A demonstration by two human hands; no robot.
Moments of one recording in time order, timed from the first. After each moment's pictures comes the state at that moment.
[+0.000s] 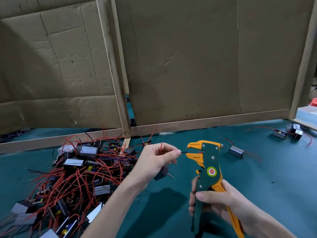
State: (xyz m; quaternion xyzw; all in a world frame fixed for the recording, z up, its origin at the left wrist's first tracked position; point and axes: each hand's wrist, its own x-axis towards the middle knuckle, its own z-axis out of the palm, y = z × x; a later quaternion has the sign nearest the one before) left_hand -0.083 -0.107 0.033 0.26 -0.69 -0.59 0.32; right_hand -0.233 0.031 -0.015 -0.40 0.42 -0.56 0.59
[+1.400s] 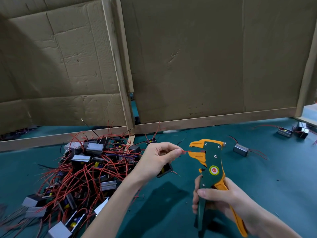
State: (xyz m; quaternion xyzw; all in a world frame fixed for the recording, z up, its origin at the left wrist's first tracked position) left_hand -0.075 -0.116 0.026 0.20 -0.78 -0.50 0.32; right_hand -0.224 0.033 -0.015 -0.41 0.45 -0.56 0.56
